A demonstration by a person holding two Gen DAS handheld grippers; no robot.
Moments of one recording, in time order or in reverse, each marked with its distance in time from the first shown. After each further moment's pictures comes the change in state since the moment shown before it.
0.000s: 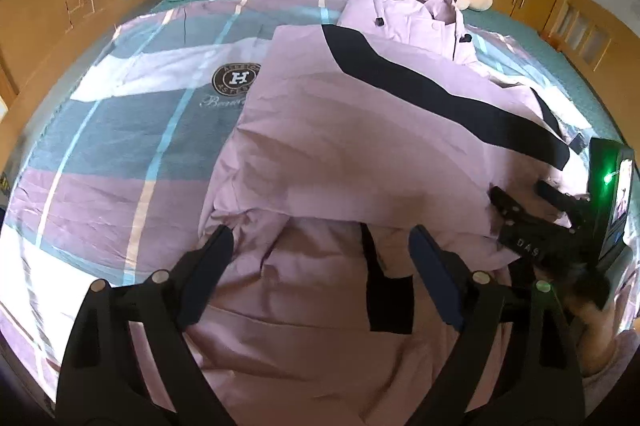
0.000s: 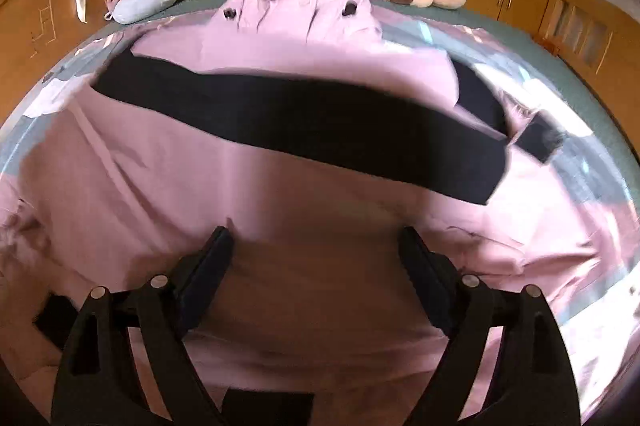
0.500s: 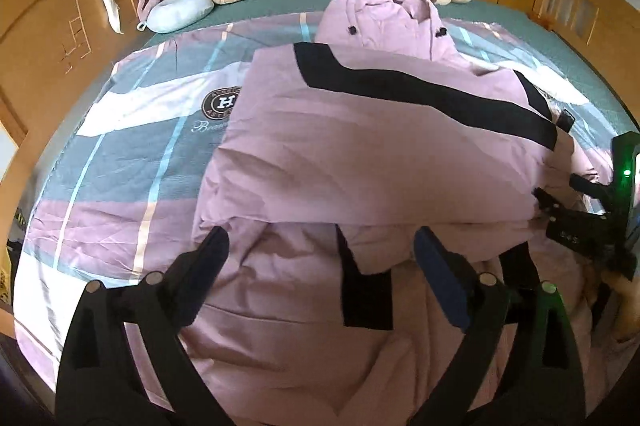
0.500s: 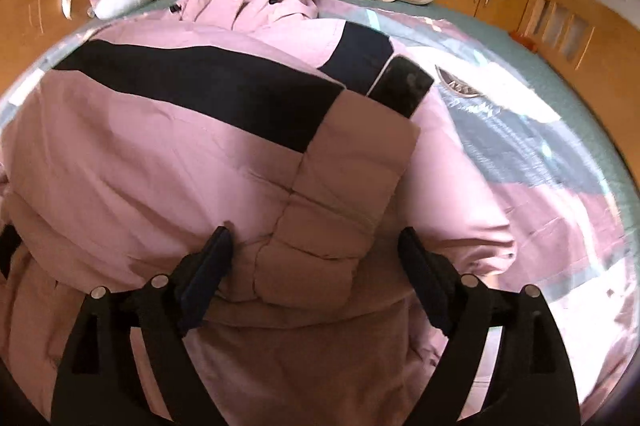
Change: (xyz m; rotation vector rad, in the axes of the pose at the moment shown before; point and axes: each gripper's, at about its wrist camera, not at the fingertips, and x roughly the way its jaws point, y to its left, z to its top) left arm -0.019 -0.033 -0.012 0.097 -0.059 0.047; right arm -0.034 -0.073 -0.016 -0.044 -0.019 -0.175
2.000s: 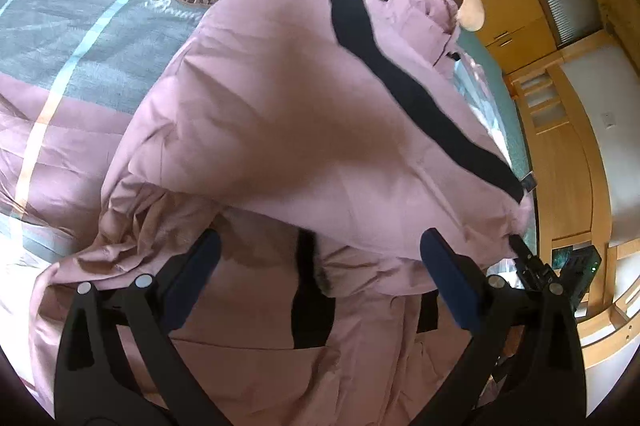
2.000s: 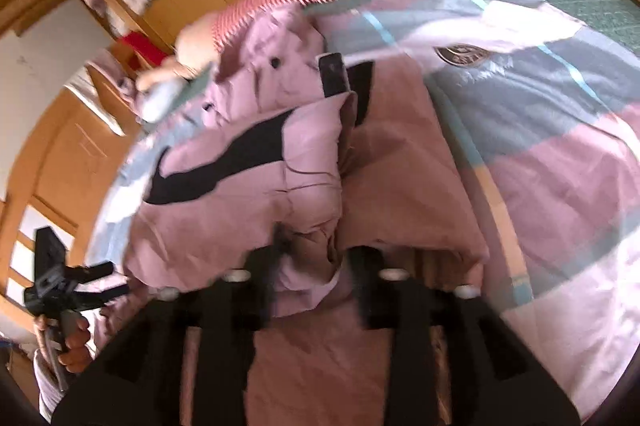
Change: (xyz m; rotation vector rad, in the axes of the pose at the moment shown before) left arm 0.080 0.076 0.022 -0.446 0.264 -0.463; right arm -0.022 -0.086 0.023 0.435 0.068 0.443
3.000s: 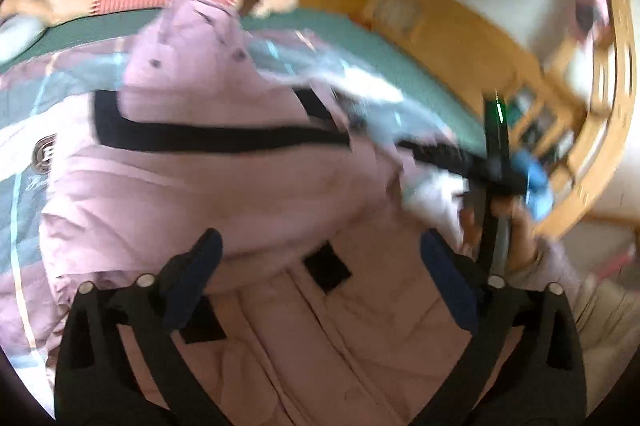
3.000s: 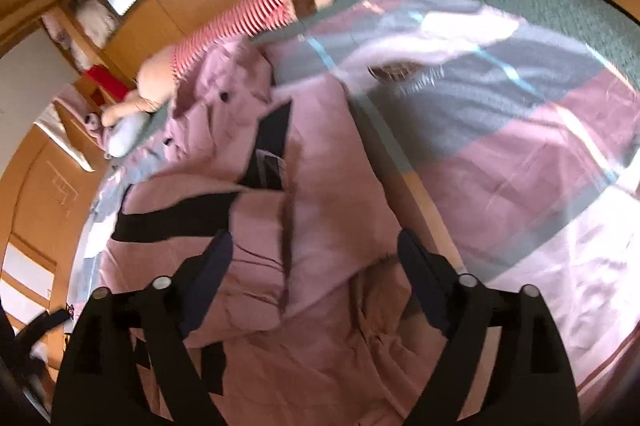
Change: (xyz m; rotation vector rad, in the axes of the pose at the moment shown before) left arm -0.050 -0.119 -0.061 0.606 -0.102 -0.209; right arm -0.024 -0.020 -0.005 0.054 -0.087 -0.069
